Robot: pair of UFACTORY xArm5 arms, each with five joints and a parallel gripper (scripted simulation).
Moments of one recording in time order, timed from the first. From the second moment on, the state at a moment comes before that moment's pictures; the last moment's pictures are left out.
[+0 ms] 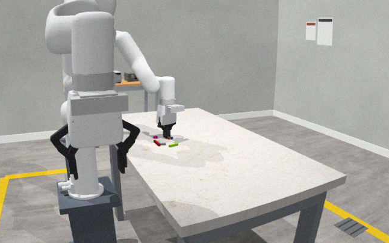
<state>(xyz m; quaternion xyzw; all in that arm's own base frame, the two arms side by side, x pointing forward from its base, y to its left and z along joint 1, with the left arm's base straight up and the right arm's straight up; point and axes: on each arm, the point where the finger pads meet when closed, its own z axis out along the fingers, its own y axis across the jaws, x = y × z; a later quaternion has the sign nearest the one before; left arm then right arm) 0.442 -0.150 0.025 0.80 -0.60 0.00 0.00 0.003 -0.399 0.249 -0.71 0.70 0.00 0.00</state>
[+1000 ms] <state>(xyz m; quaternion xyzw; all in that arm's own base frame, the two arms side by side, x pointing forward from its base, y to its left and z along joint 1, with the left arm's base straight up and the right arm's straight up) 0.442 -0.150 0.025 0.80 -0.60 0.00 0.00 0.003 -0.399 0.249 -0.71 0.70 0.00 0.00</state>
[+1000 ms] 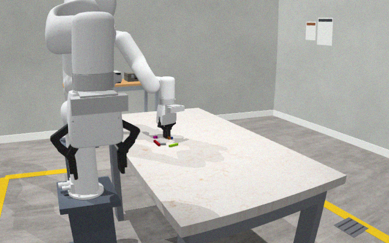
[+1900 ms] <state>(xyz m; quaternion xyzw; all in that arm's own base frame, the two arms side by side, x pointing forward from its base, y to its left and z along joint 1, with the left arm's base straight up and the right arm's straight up) 0.442 -0.150 0.122 0.80 -0.60 0.00 0.00 0.003 -0.399 0.249 -0.71 0.70 0.00 0.00</state>
